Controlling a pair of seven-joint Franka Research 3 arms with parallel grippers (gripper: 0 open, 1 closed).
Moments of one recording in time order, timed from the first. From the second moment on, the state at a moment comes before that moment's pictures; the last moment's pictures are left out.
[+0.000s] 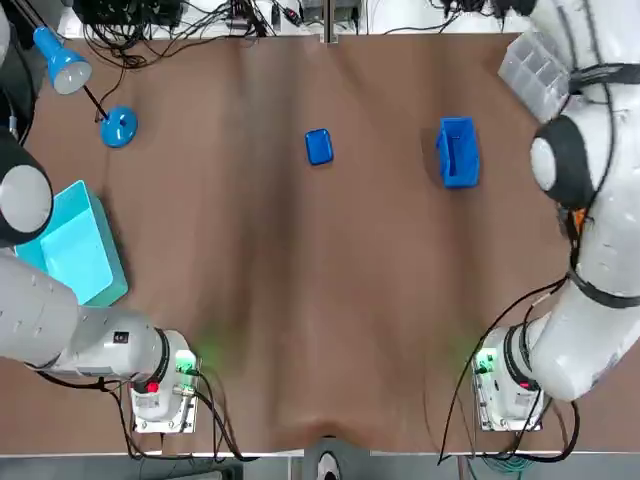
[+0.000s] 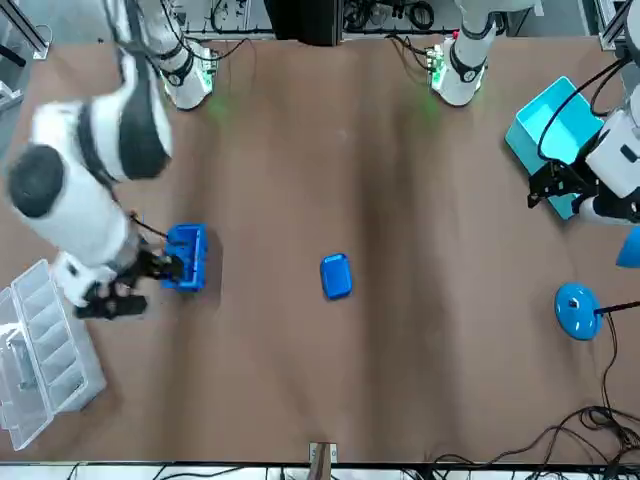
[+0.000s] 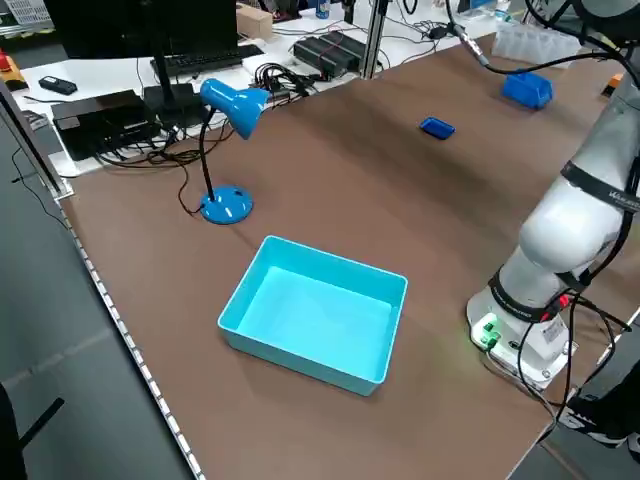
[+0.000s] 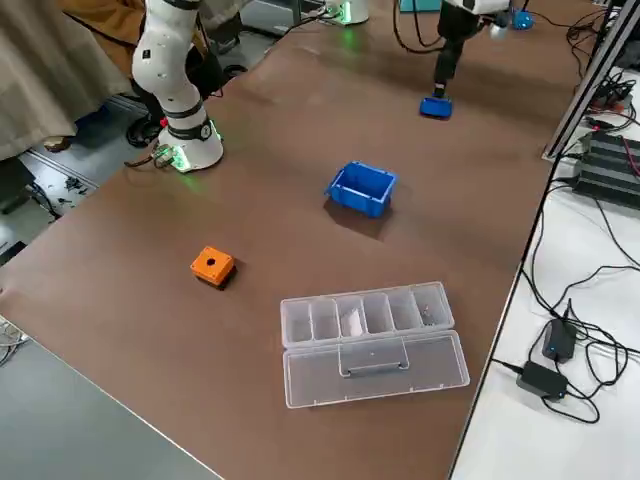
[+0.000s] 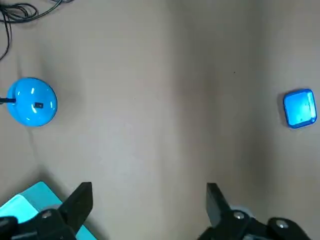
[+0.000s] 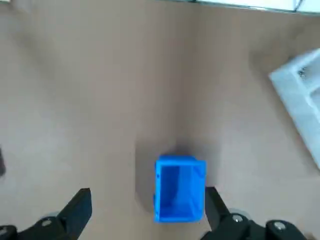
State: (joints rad) left arm -0.03 0.07 -0.05 -1.55 -0.04 1.65 0.02; right arm 0.49 0.46 -0.38 -1.19 0.10 1.65 0.07
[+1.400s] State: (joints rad) left arm -0.03 0.07 -0.05 -1.55 -0.04 1.65 0.02; right arm 0.13 0.06 -0.15 -1.47 0.00 1.59 -0.08
